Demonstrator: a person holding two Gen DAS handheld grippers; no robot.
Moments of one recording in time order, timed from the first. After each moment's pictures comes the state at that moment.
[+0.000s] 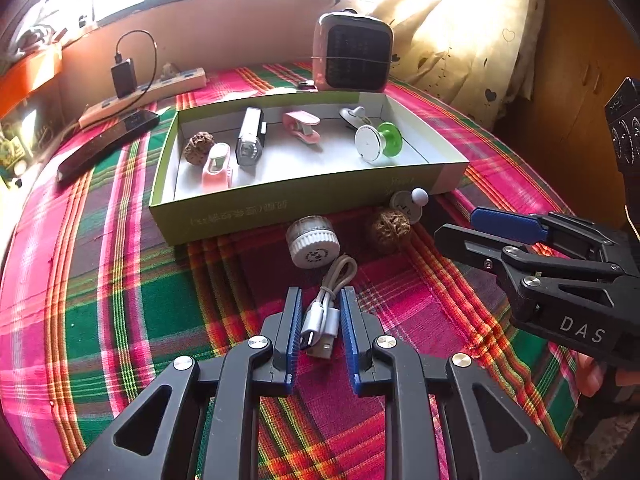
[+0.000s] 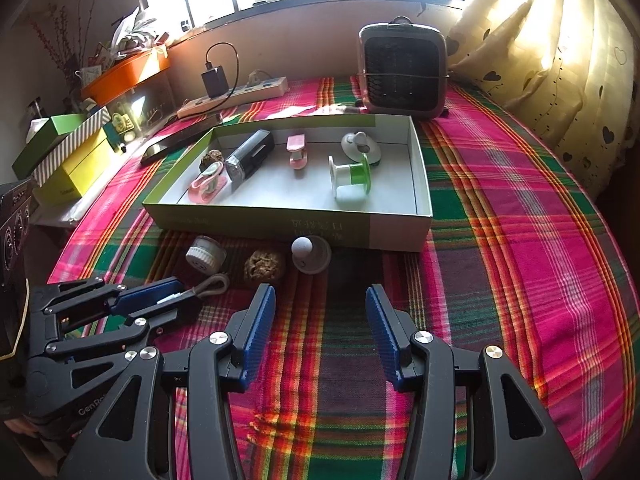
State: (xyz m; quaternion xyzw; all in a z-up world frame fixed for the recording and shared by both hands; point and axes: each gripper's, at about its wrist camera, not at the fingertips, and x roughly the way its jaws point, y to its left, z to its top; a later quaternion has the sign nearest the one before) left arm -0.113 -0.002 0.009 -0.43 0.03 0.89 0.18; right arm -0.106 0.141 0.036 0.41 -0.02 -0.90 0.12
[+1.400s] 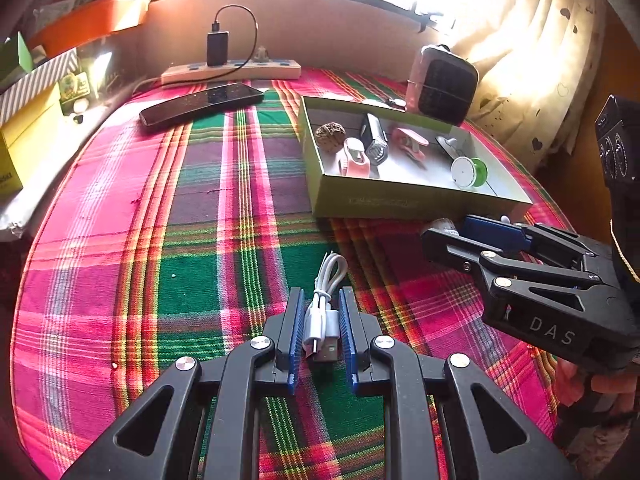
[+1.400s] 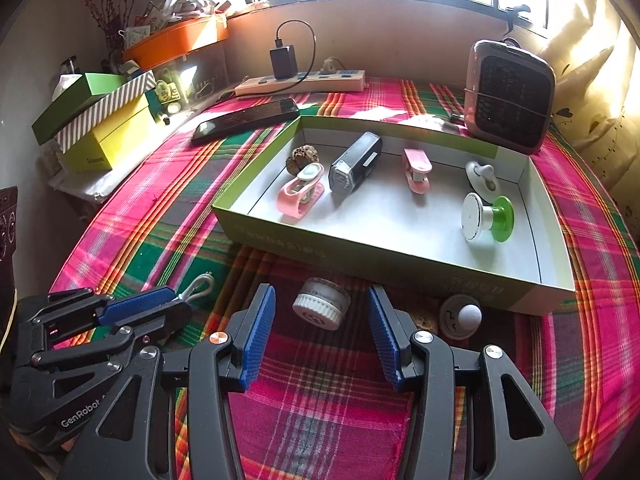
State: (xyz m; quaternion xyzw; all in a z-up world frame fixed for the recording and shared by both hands) left arm -0.109 -0.085 0.005 -0.42 -0.05 0.90 0.10; right arm -0.136 0.058 0.028 0.41 0.04 -0.89 0.19
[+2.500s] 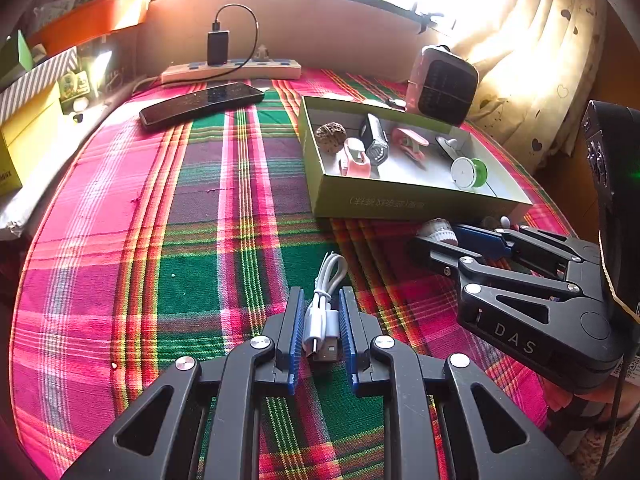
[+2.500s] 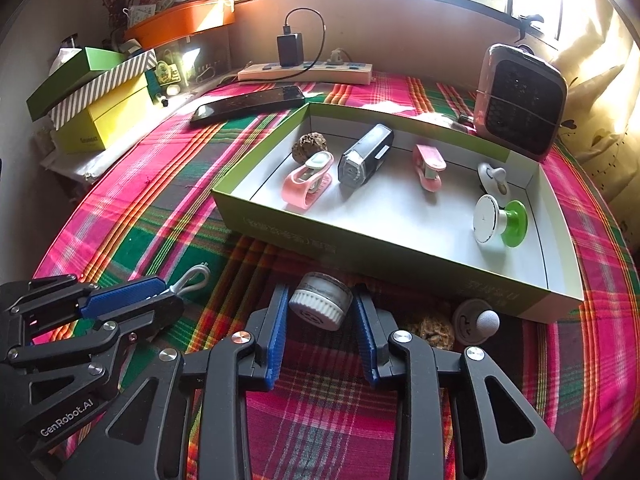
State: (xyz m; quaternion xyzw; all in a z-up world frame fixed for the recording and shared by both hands) left arm -0.109 -0.085 0.005 -0.42 -0.05 0.90 0.11; right arm -0.137 0.047 0.022 0.42 0.07 -0.89 0.18
